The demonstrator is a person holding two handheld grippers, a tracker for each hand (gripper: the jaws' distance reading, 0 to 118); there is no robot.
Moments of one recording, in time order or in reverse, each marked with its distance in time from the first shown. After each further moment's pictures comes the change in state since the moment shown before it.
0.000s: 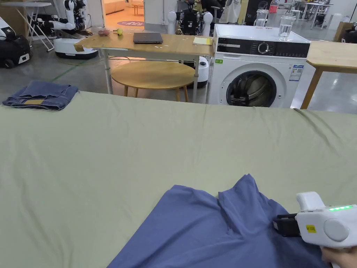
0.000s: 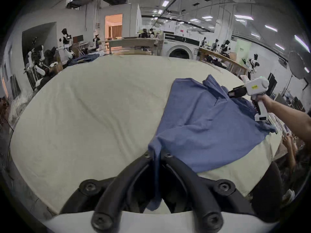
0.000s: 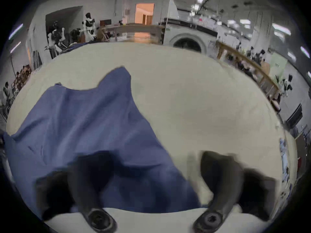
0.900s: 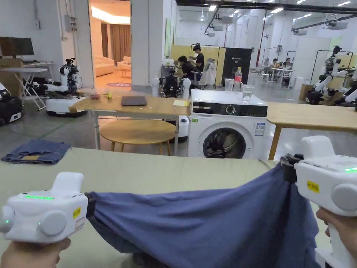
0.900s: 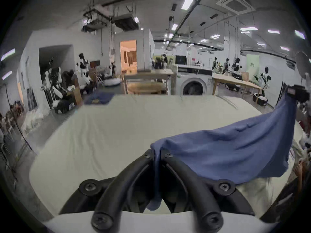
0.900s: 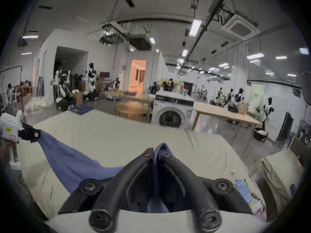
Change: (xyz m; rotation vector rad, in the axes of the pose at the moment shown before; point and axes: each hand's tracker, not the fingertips) left arm 0.047 0.198 0.047 0.303 0.203 -0.045; right arm -0.019 0.069 0.351 0.691 -0.141 0.026
